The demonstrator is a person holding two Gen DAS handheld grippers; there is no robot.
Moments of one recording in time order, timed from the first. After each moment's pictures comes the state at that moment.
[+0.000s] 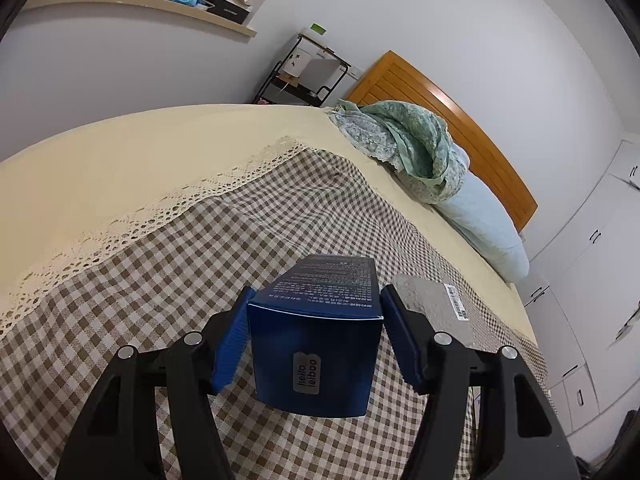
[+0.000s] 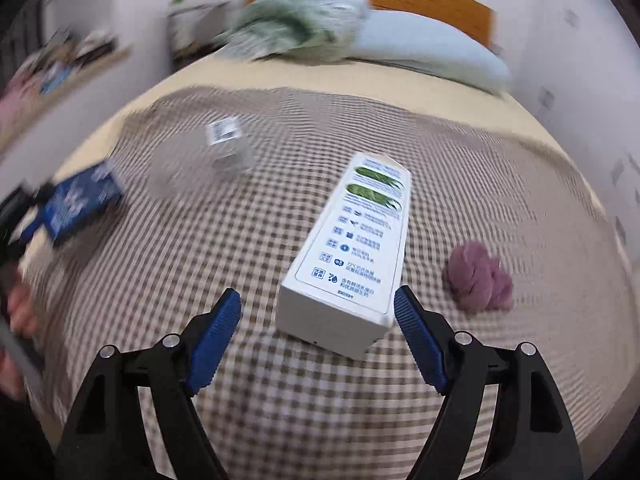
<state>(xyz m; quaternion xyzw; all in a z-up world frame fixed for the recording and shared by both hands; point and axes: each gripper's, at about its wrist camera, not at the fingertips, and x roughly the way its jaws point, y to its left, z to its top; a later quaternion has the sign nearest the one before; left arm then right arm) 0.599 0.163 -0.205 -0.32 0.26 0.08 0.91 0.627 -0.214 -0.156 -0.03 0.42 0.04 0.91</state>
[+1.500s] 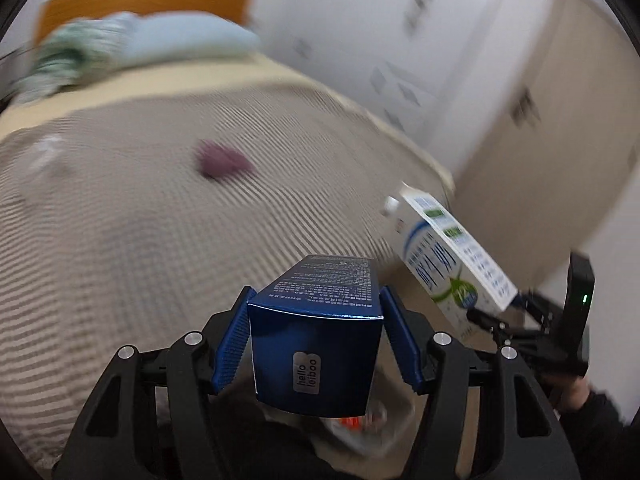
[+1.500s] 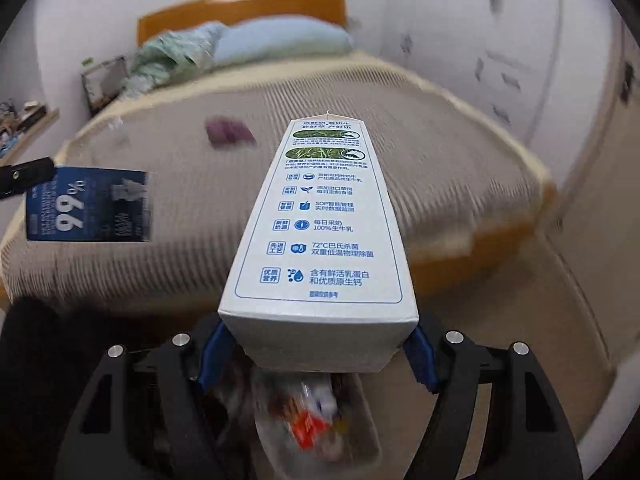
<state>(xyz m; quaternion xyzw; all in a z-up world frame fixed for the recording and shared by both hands) 0.374 -0.229 -0.140 0.02 0.42 -0.40 0.82 0.262 -0.464 -0.191 0.06 0.41 -0.11 0.90</state>
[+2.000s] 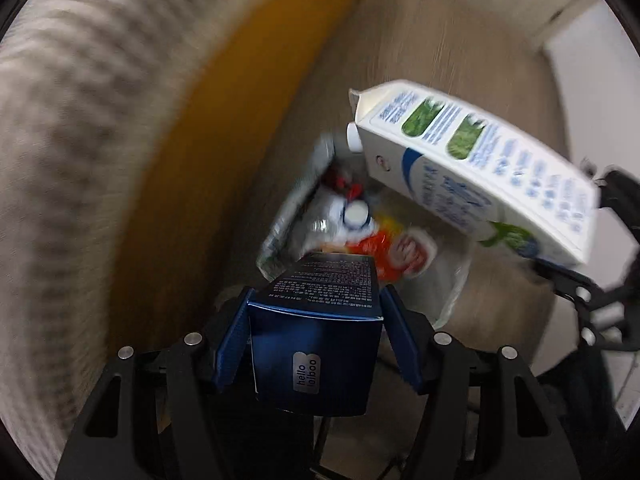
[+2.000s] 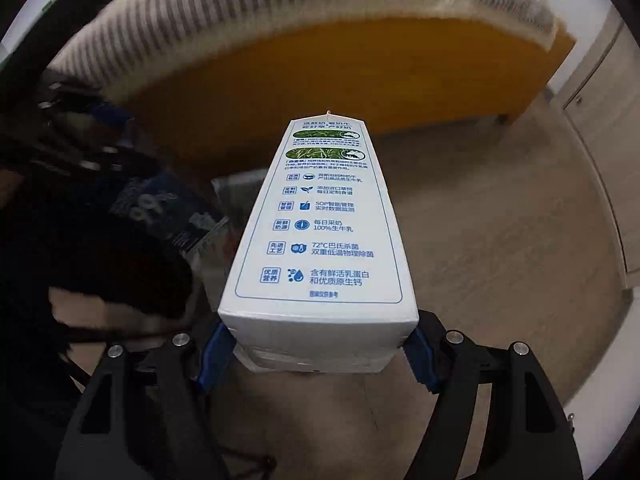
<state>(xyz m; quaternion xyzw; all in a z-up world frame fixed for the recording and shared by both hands) 0.312 -0.454 -0.400 0.37 0.61 -0.41 0.58 0.190 -0.499 -0.375 0.11 0.60 -0.08 0.79</state>
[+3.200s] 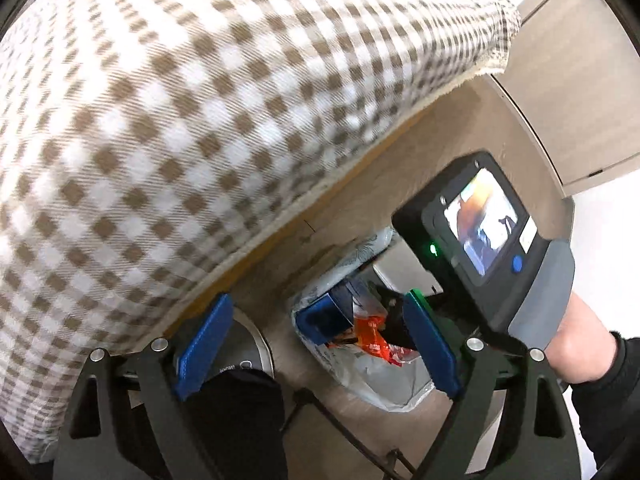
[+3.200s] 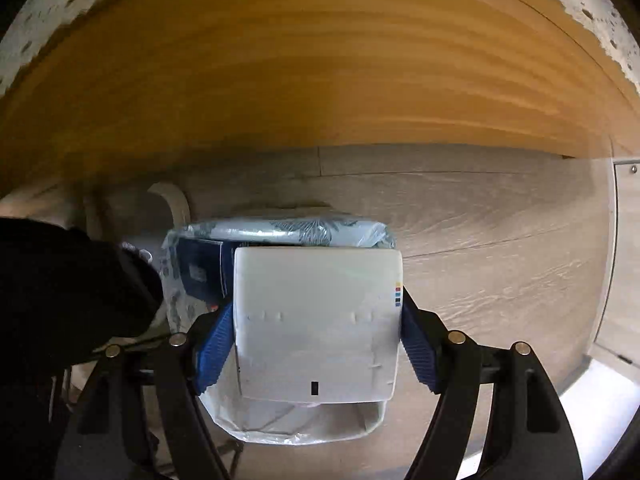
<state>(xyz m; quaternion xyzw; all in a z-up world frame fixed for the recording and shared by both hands) 0.408 -0.379 -0.354 0.15 0.62 -0.34 0.70 0.395 -0.479 -0.468 0.01 0.73 -0.03 0.69</state>
